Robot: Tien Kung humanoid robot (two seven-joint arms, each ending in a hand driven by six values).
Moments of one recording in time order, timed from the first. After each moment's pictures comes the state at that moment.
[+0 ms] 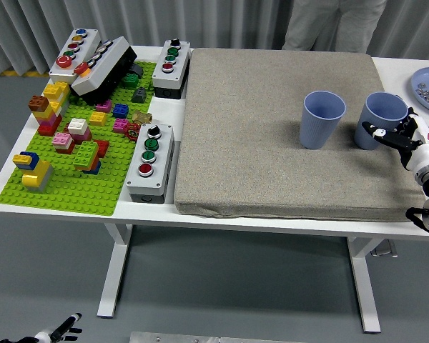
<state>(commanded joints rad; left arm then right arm) -0.16 0.09 -0.95 -0.18 0.99 -0.15 0.03 0.59 -0.15 1.29 0.69 -1.00 -0.03 0.16</state>
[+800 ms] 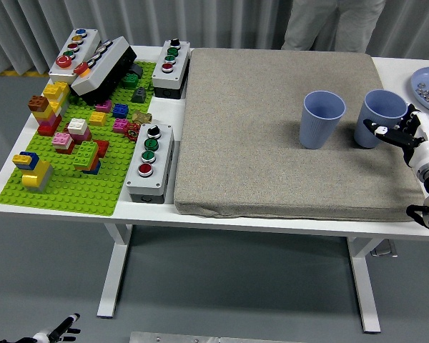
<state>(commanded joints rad) -0.16 0.10 -0.96 -0.18 1.00 -0.15 0.03 0.60 -0.17 1.26 0.73 -1.04 -0.08 0.13</state>
